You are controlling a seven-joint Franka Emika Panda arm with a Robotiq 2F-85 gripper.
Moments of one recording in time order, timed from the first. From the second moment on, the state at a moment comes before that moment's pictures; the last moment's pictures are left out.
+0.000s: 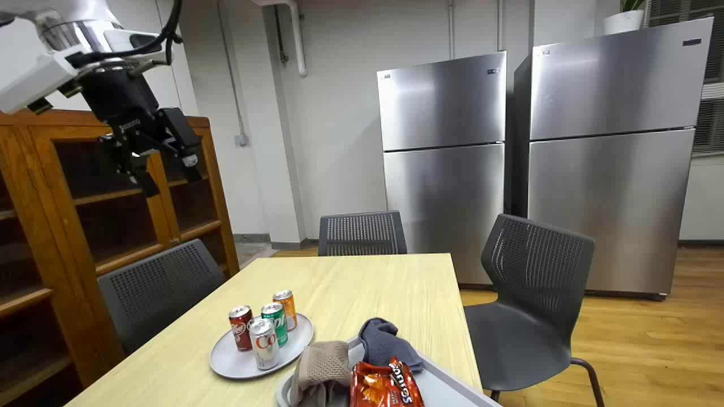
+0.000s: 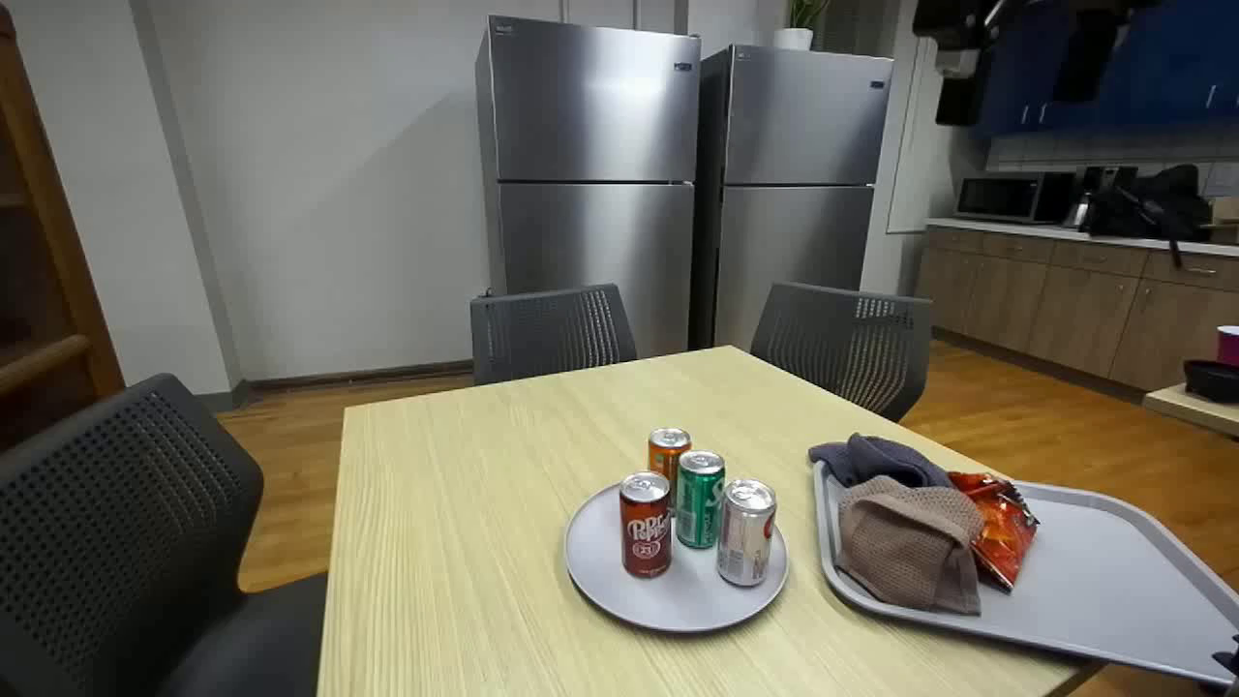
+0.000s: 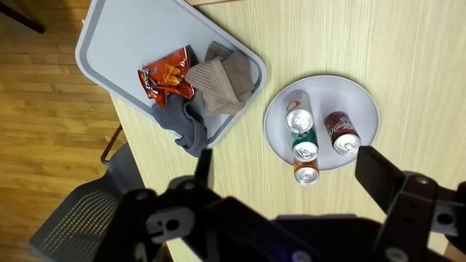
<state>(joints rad) 0.07 -0.84 0.26 -2.61 -0.04 1.93 0.19</state>
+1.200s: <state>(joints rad) 0.07 -0.78 0.23 -2.63 -0.04 2.04 0.19</state>
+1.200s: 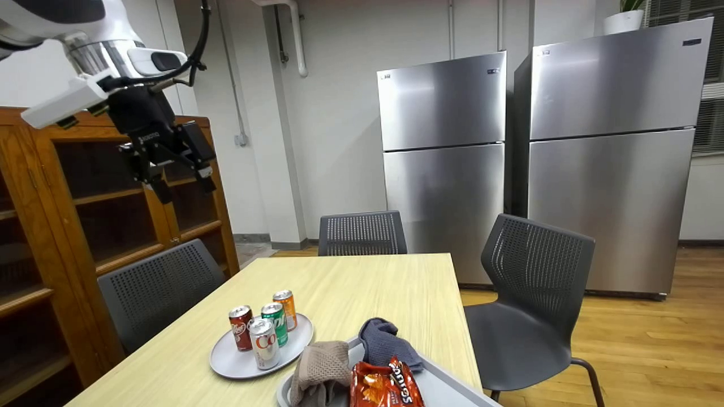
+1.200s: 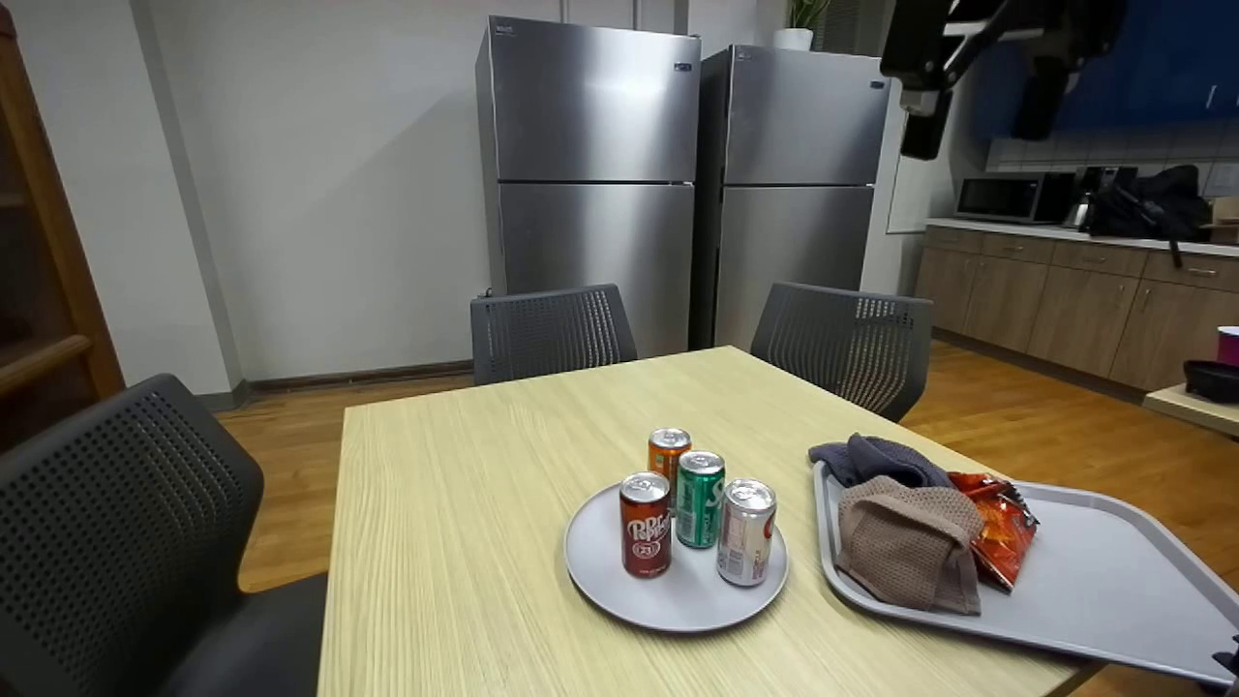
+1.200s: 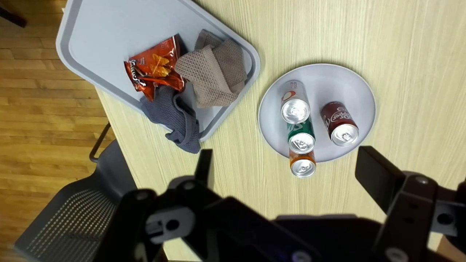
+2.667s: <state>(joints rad) -0.05 -0.39 0.10 -2.72 -0.14 2.58 0.18</state>
